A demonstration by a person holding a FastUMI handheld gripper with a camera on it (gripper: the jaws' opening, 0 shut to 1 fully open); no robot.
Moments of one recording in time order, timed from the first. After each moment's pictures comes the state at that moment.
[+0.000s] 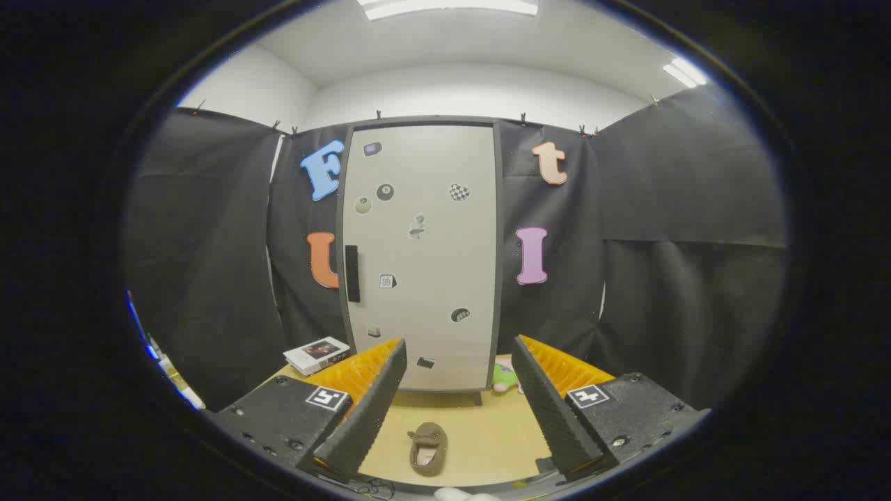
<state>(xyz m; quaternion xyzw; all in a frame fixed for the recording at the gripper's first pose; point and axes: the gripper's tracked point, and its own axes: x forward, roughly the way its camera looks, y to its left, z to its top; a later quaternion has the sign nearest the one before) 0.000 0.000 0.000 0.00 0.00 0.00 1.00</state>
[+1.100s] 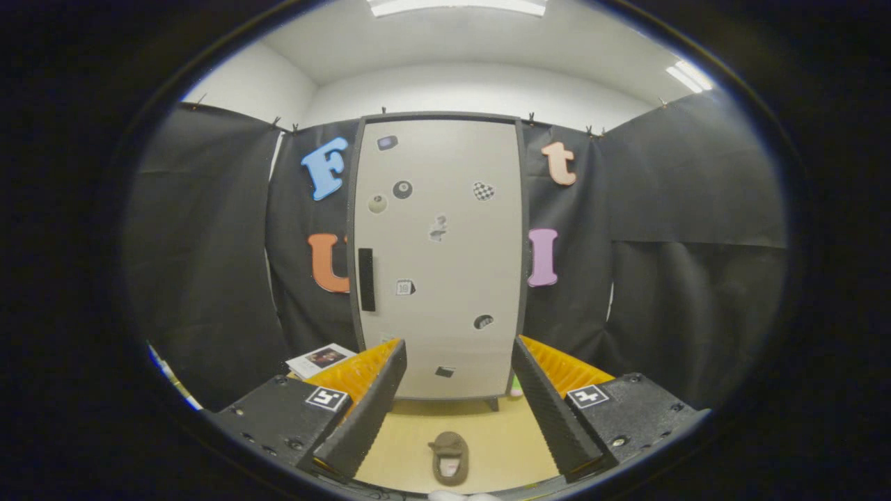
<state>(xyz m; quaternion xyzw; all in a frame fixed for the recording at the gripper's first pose) 0.055 0.069 0.005 0.01 0.00 0.00 1.00</state>
